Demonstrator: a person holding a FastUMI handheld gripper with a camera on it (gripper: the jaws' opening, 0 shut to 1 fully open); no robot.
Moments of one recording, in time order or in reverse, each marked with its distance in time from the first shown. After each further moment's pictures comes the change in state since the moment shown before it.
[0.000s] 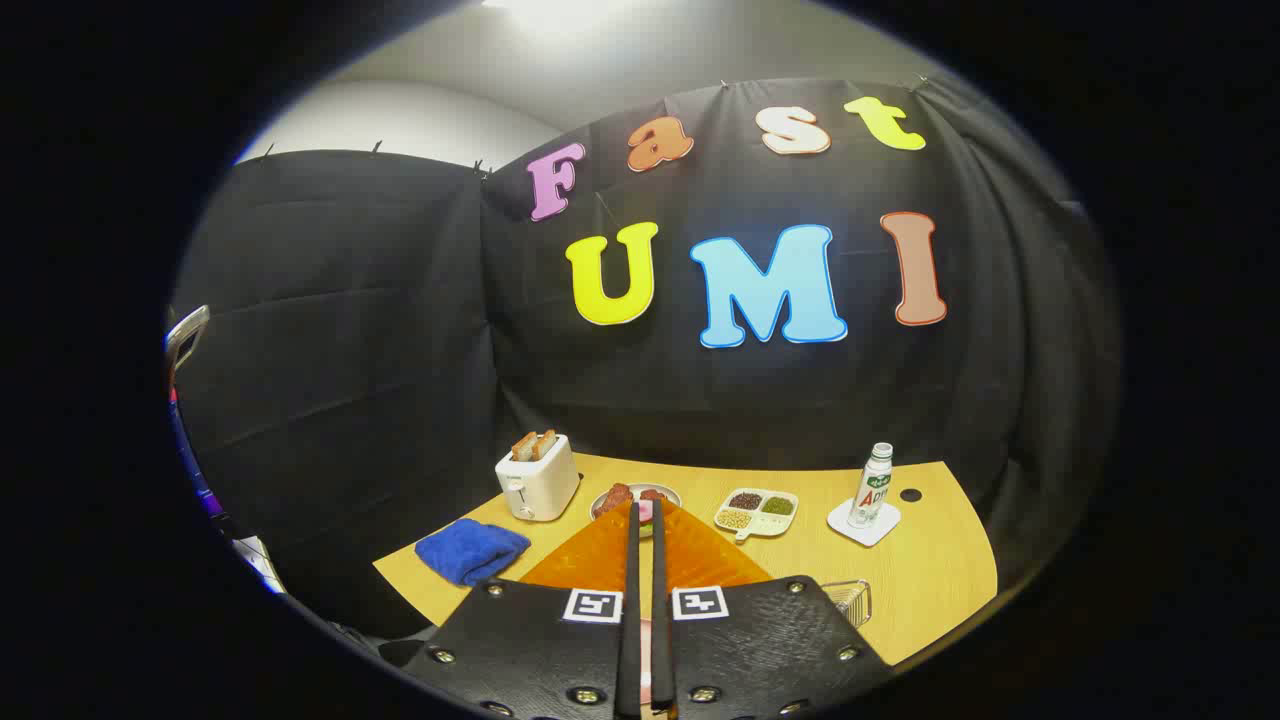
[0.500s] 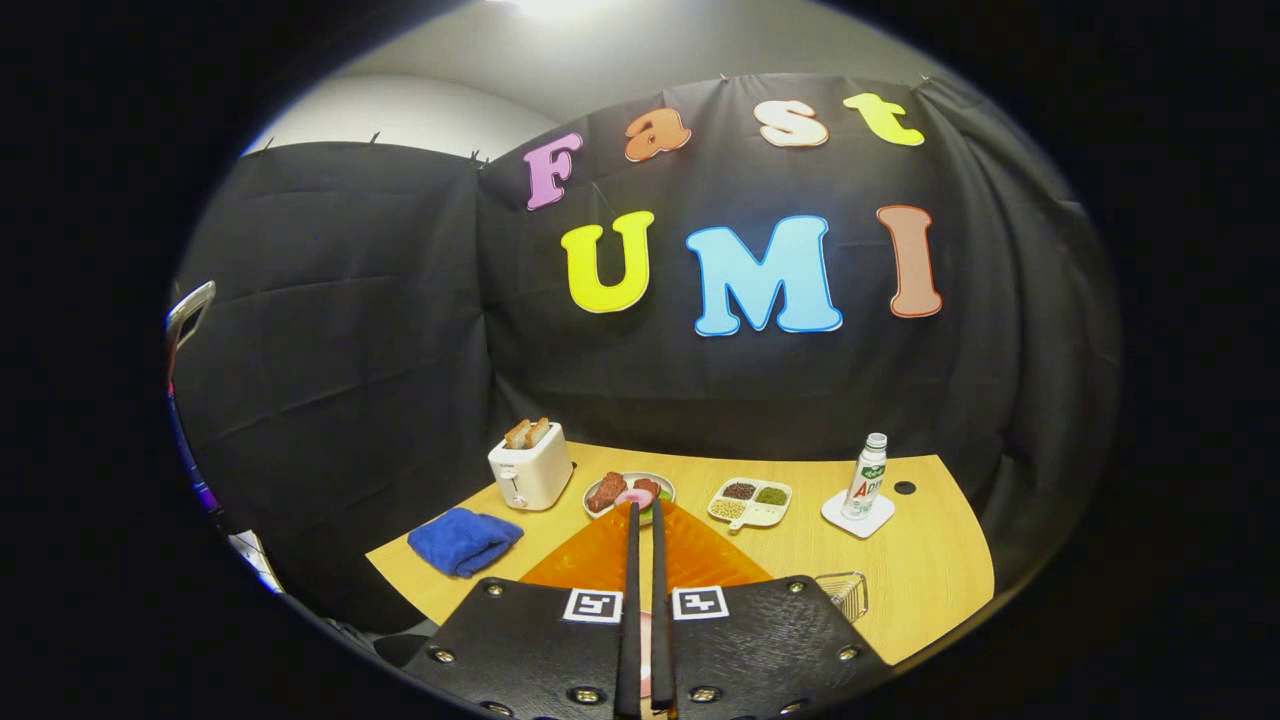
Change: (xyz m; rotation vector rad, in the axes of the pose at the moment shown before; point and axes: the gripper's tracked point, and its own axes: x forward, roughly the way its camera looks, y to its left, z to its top) arm 0.002 -0.003 -0.015 -0.013 0.036 -0.013
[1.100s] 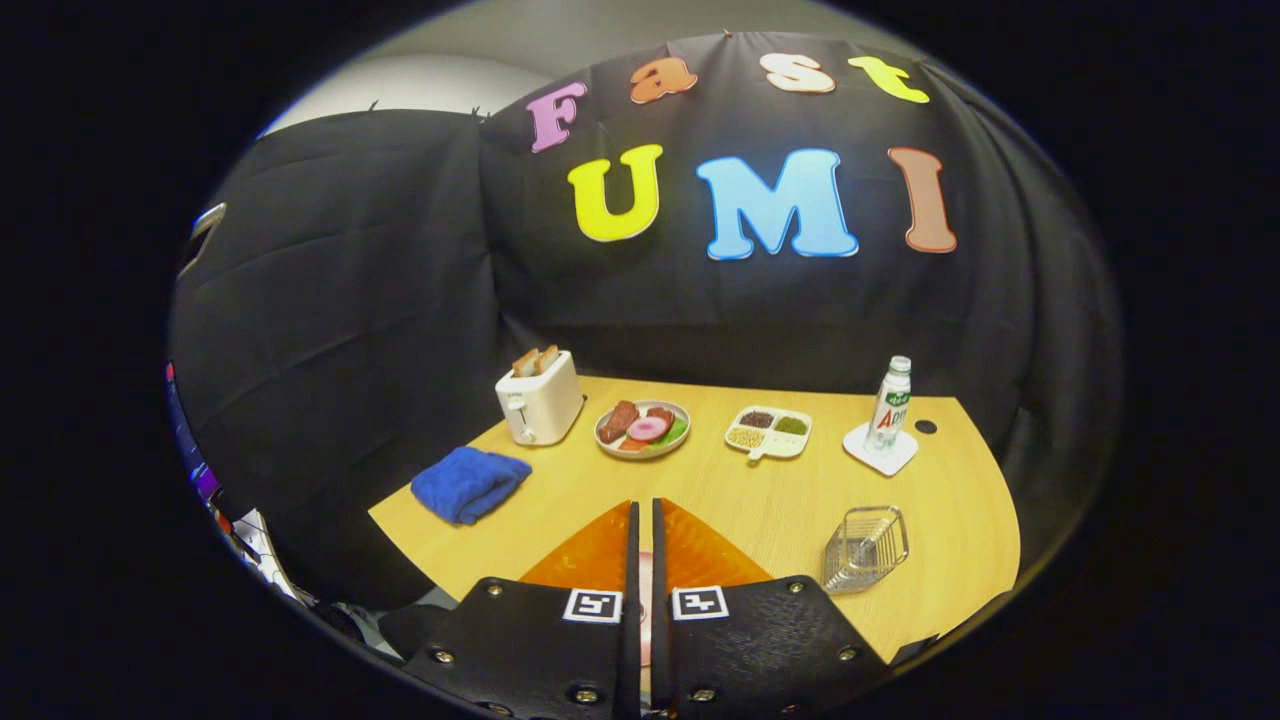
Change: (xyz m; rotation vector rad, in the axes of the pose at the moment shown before) arm 0.005 0.018 -0.109 0.022 0.211 0.040
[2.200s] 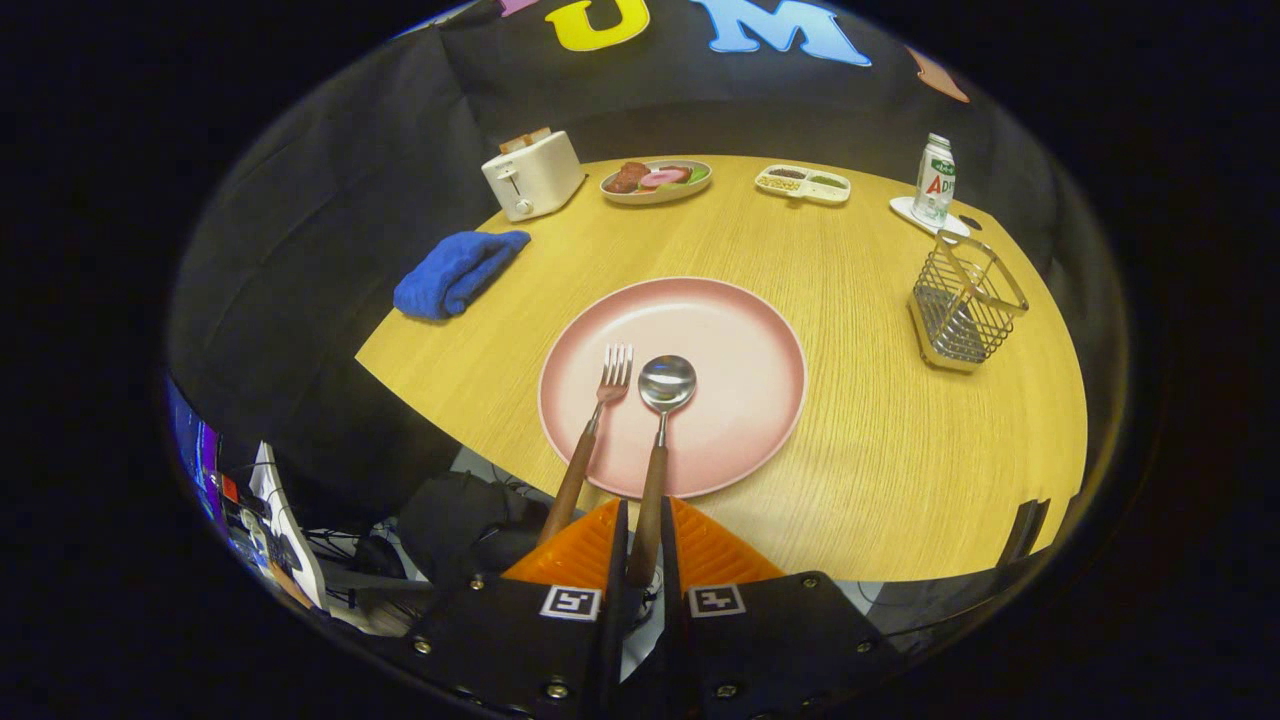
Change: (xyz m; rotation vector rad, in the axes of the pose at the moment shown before) arm 0.000 0.033 -0.209 0.091 0.556 0.018
